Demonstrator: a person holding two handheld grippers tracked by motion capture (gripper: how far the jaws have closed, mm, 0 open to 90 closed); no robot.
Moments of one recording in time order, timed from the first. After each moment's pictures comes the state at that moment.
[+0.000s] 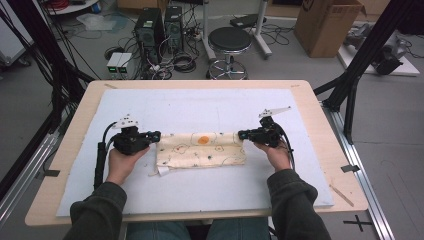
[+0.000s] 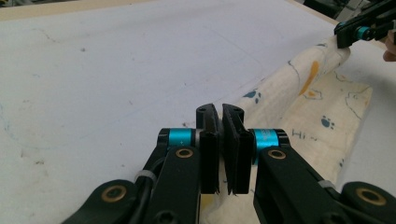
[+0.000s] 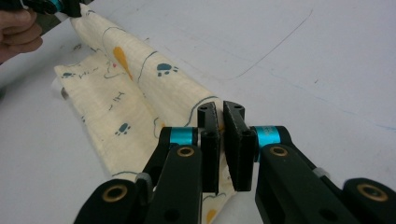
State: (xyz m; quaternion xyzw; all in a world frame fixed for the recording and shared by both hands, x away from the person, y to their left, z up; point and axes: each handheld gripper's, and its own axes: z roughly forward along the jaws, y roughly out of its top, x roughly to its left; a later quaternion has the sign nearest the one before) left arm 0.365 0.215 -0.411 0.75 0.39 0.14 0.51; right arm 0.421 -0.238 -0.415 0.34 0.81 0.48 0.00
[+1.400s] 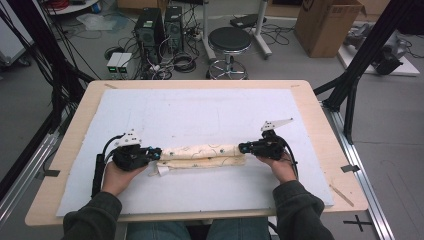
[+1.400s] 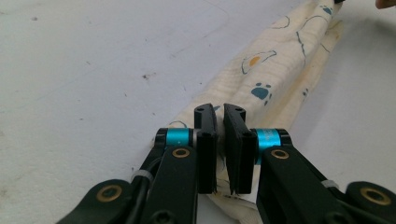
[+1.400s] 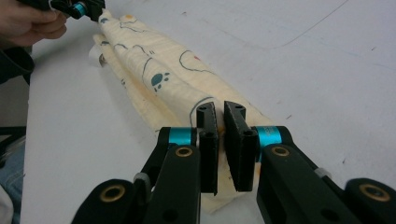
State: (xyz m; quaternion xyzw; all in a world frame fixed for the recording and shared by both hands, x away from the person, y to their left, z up) left arm 0.327 0.207 -0.420 0.81 0.34 0.13 0.47; right arm 0.385 -0.242 -0.425 0.30 0.82 0.48 -0.02
